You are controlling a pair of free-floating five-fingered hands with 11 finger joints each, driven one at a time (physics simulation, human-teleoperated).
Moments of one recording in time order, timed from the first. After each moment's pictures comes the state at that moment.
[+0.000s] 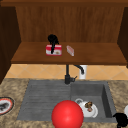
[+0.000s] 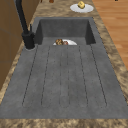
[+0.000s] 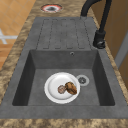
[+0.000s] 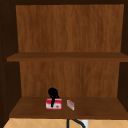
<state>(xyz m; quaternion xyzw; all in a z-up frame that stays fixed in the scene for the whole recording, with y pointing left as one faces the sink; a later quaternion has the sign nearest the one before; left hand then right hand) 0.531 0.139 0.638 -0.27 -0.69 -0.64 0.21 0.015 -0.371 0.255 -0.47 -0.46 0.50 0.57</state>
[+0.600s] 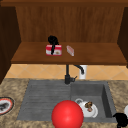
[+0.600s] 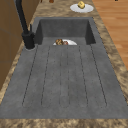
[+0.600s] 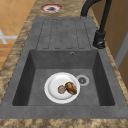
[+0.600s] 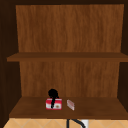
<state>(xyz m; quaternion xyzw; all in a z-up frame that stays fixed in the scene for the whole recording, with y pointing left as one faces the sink) 0.533 0.139 0.628 -0.27 -0.69 -0.64 0.21 0.015 -0.371 0.255 -0.47 -0.46 0.50 0.57</state>
